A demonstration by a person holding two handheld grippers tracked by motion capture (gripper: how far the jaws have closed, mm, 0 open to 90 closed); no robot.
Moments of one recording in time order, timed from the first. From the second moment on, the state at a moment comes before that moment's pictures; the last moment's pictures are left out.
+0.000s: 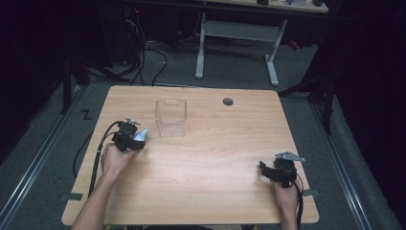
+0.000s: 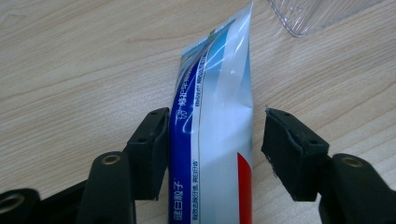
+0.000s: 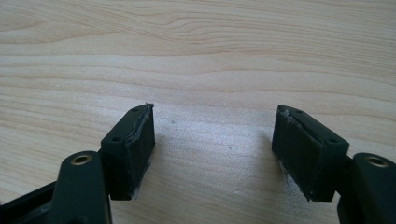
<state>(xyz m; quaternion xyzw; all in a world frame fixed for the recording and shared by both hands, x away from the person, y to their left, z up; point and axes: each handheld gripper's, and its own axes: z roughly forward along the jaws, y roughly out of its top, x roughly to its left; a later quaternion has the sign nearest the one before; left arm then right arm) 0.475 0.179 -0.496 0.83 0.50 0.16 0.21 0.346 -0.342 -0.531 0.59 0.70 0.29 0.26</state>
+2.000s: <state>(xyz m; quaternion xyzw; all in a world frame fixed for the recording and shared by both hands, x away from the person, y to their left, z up) 0.456 0.185 -0.453 0.83 0.47 0.15 0.28 0.346 -0.342 -0.531 0.59 0.70 0.30 0.26</state>
